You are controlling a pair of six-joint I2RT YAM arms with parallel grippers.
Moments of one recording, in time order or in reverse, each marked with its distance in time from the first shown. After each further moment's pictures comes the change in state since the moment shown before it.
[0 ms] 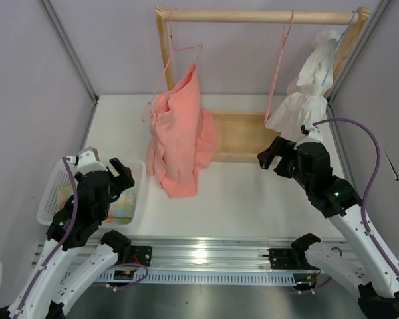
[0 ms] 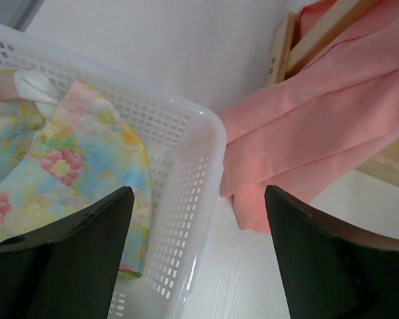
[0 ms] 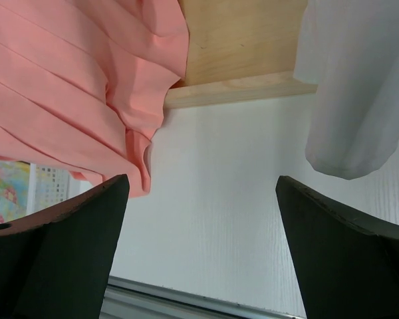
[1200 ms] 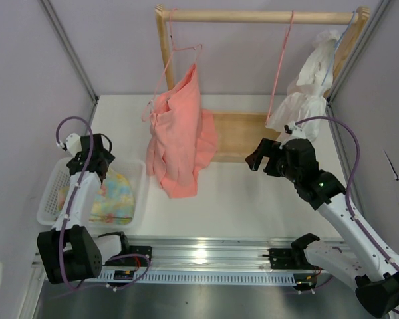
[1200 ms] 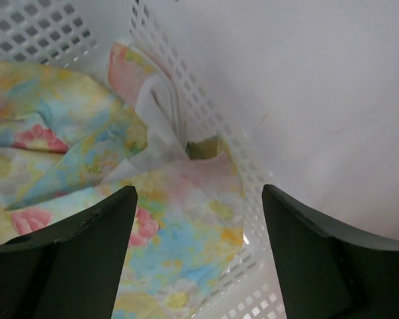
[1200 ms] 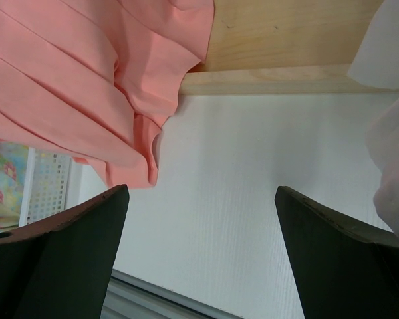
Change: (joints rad) left arm 0.647 0.649 -0.047 0.345 0.083 -0.080; right arm 0.000 0.098 -0.072 0.122 -0.143 -0.028
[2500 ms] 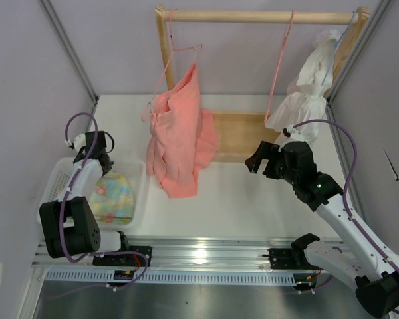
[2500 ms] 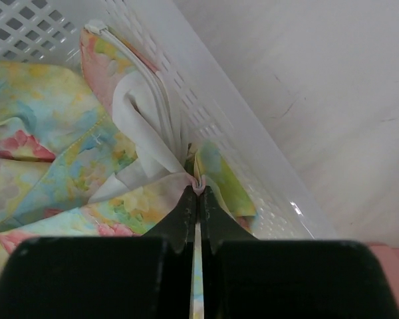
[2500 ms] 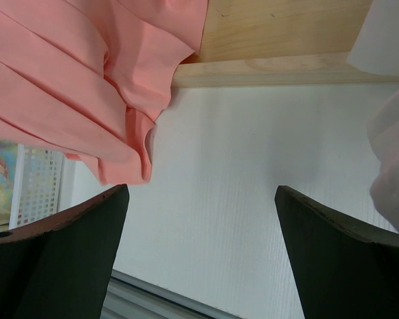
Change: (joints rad) left arm 0.021 0.217 0.055 0.004 0.035 0.060; right arm -0.002 -0.005 -0.050 0.026 -0.007 0.005
